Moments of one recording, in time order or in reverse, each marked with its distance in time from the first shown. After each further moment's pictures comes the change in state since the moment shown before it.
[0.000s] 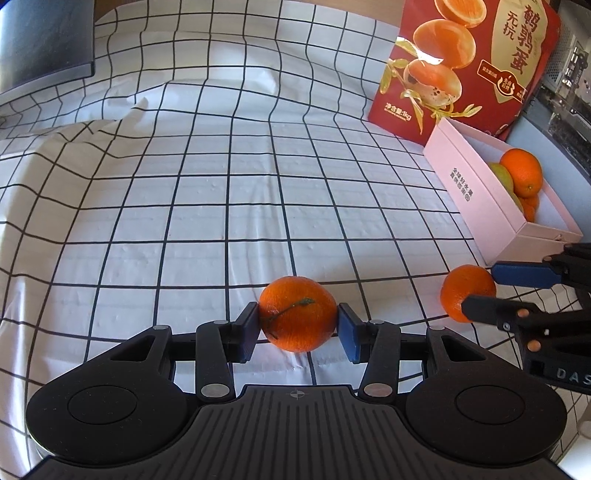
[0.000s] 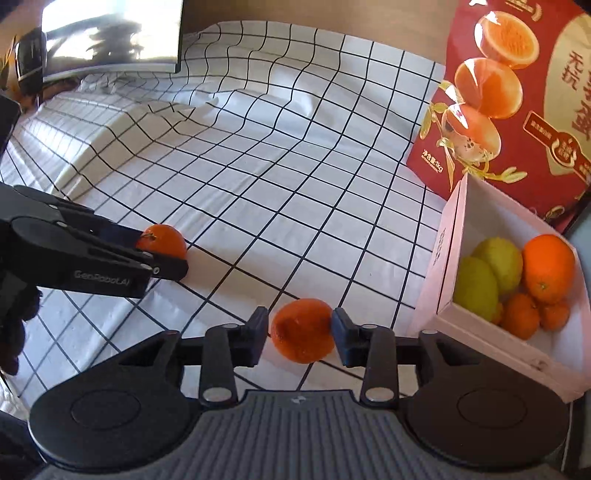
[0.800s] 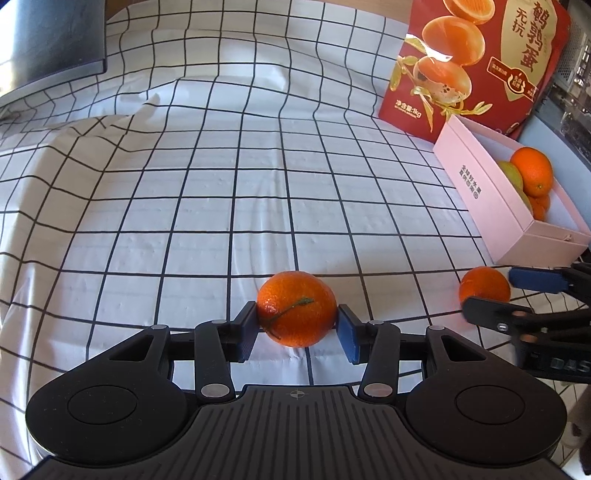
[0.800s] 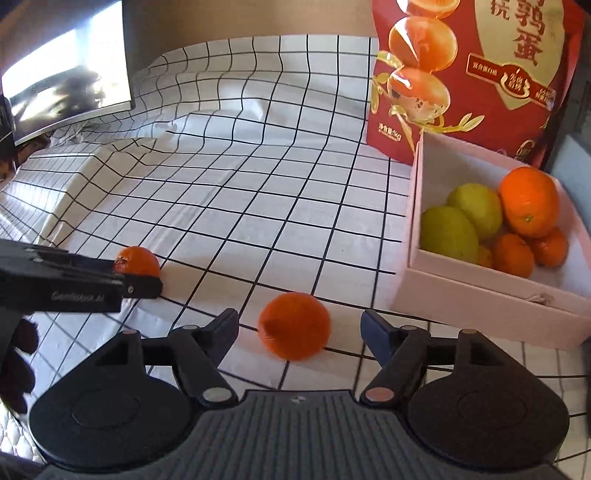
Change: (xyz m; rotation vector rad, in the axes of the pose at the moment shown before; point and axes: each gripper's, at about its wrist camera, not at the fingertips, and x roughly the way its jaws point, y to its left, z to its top) left arm -0.002 0.001 0.002 0.007 0.014 0.038; right arm 0.007 -0.031 -0.022 0.208 -0.041 0.005
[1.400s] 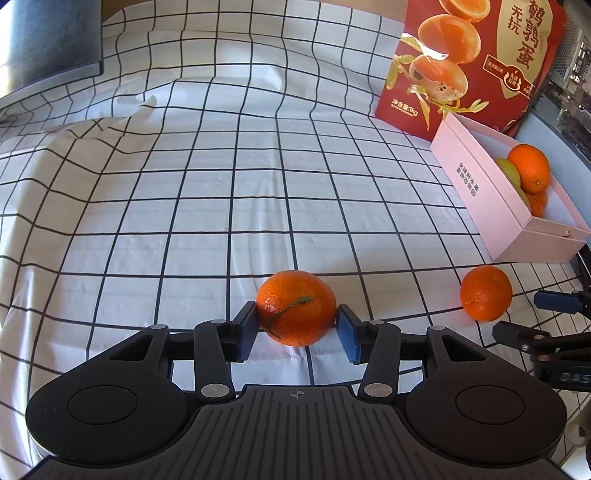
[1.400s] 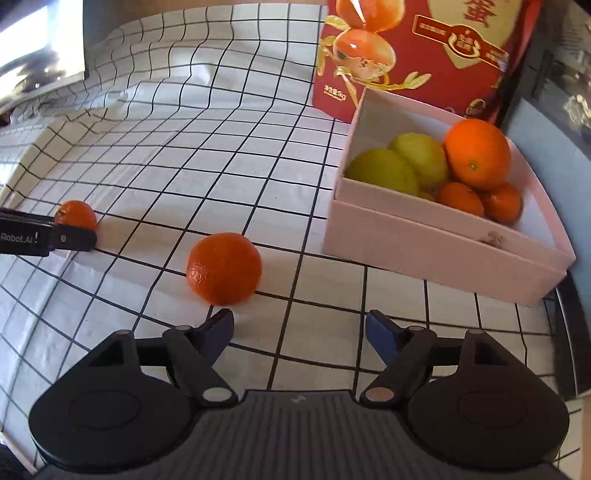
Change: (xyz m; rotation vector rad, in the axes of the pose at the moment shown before) left arm -0.001 0.002 0.001 0.016 -0.002 -0.013; right arm -0.001 -0.029 -0.030 0.015 0.061 -0.122
